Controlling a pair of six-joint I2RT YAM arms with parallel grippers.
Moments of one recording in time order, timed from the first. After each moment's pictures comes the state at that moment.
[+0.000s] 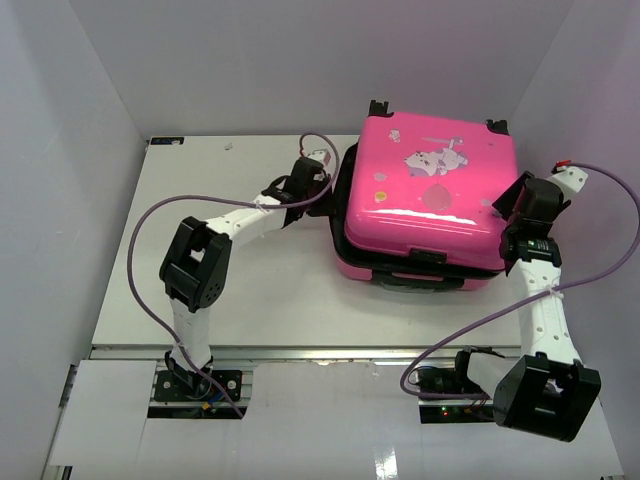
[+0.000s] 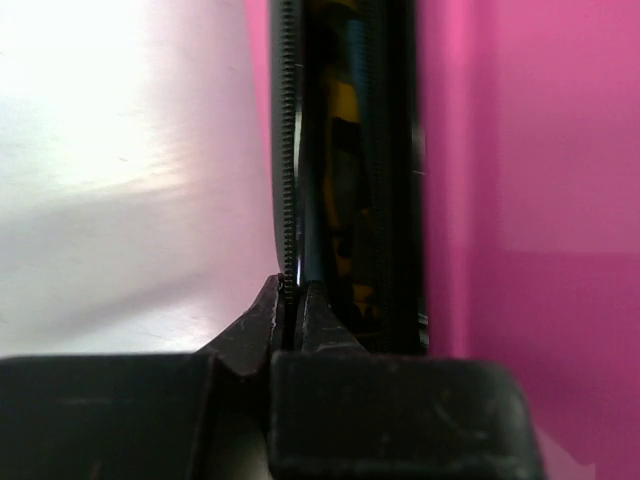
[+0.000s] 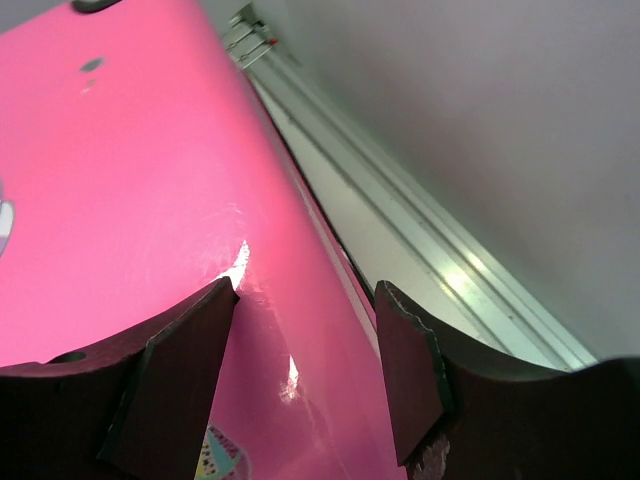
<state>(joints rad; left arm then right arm) -0.61 1.97 1.49 -0.17 0.01 -0.50 -0.17 1.09 0.89 -0.17 0.35 0.33</state>
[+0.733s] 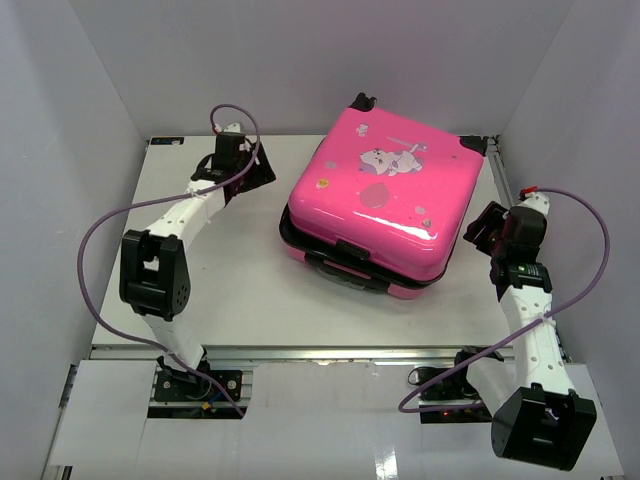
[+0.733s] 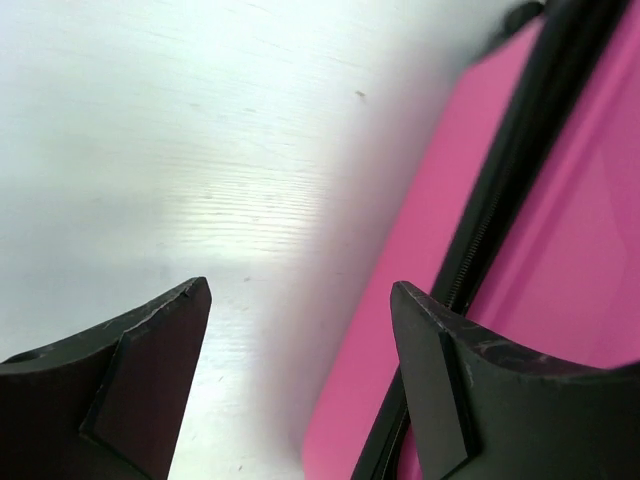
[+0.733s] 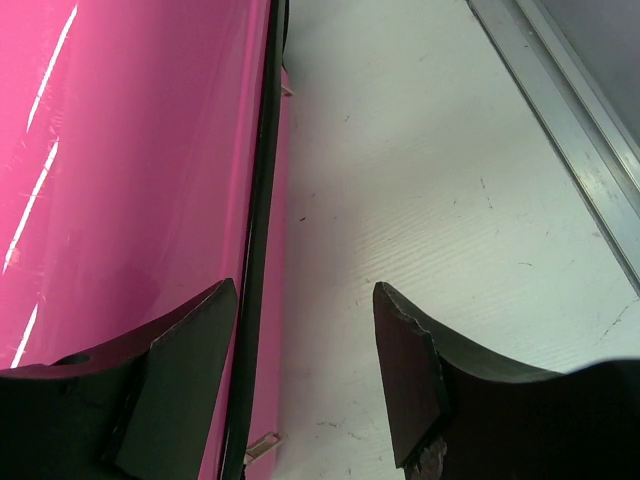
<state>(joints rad) -0.25 1.79 1.44 -0.28 -0.02 -0.48 -0.14 0.91 0.71 -0.30 0.02 0.35</state>
